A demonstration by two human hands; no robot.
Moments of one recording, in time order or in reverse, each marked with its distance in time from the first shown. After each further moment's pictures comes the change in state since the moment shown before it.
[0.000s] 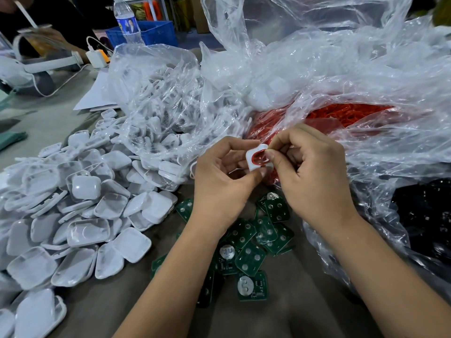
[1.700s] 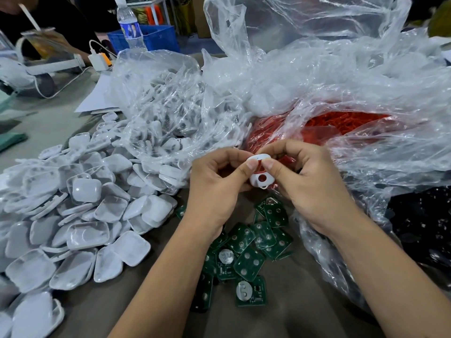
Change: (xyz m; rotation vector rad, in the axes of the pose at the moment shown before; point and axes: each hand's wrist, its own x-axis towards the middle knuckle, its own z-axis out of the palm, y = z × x) left_hand 0.004 -0.004 -0.009 -0.088 0.038 -0.107; right_hand -0.001 0.010 0.002 0.490 -0.209 0.302
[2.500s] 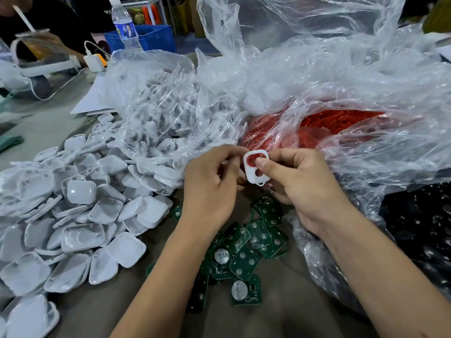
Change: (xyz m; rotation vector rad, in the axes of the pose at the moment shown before) left_hand 0.005 -0.003 -0.005 0.481 -0.003 0.216; right_hand -0.001 -0.001 0.005 0.269 0.079 0.336
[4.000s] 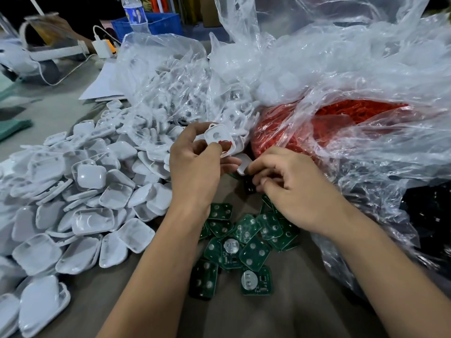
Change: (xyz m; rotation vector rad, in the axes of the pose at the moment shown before) left_hand 0.006 0.010 -0.021 -0.412 0.270 -0.369; right_hand -0.012 -0.004 0.012 -0.725 -0.290 -0.296
